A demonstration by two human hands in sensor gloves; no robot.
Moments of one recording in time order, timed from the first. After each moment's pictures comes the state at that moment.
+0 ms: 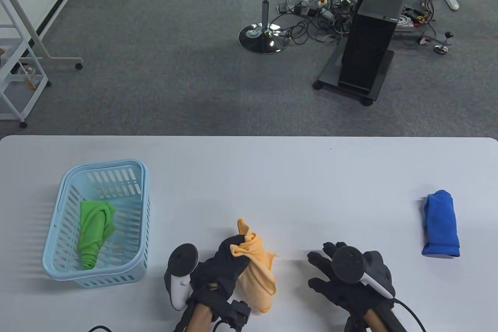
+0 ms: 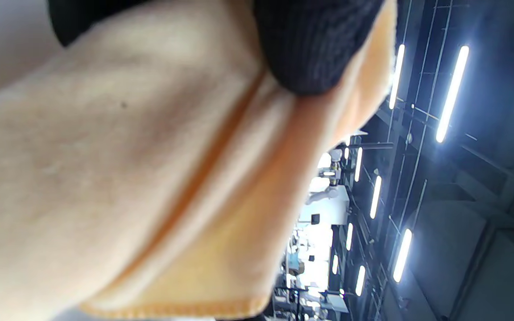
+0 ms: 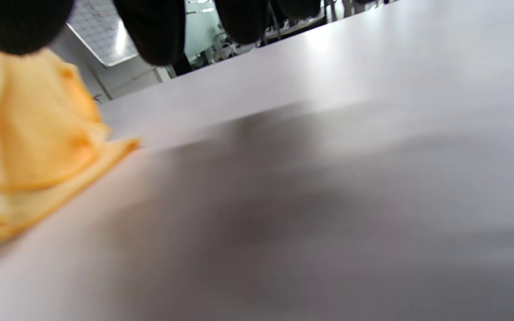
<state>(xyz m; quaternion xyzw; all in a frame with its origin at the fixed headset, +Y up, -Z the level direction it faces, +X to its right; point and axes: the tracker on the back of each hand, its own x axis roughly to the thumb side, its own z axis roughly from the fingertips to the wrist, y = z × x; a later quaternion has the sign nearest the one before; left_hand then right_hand) -0.115 -0.773 -0.265 -0.16 0.00 0.68 0.72 0.195 -0.744 -0.259 0.11 0.15 0.96 0.20</state>
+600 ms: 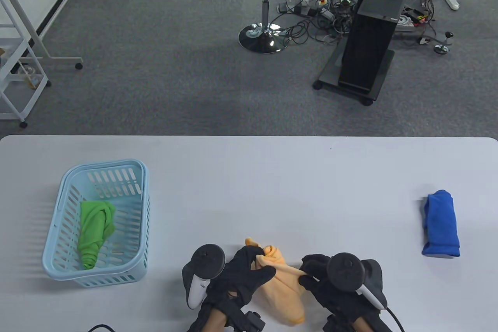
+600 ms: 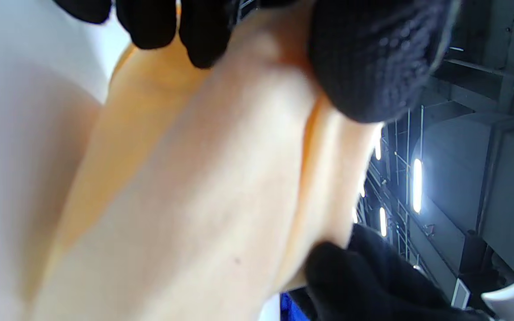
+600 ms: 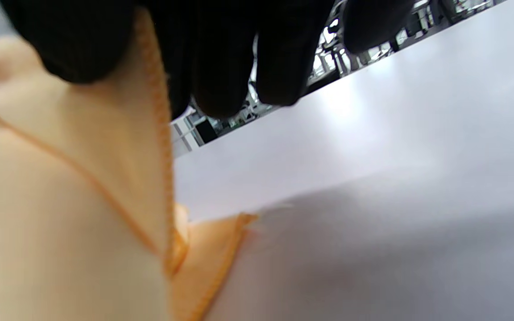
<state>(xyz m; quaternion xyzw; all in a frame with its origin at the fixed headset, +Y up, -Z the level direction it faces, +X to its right) -0.088 -0.755 -0.258 -0.15 -0.07 0.56 0.81 0.184 -0.727 -0.249 0.10 0.03 0.96 0.27</state>
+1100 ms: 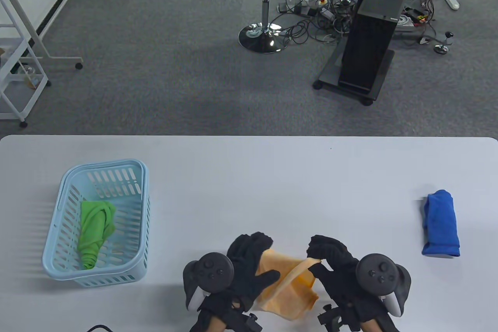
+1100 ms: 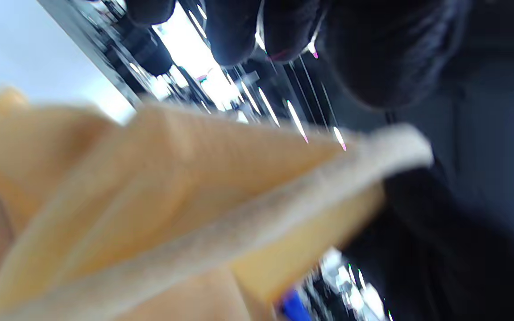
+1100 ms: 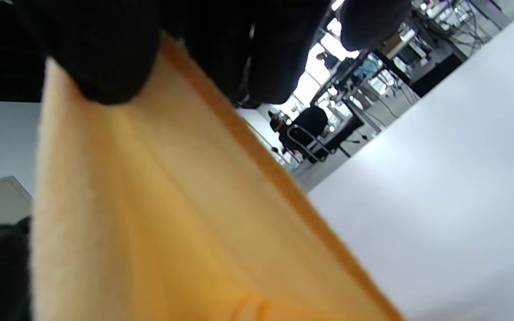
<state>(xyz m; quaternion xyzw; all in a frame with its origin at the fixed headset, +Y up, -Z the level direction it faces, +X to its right) -0.064 -0.716 -0.240 -0.05 -0.23 0.43 0.87 0.192 -0.683 -0.236 0.10 -0.09 0.90 0.42</state>
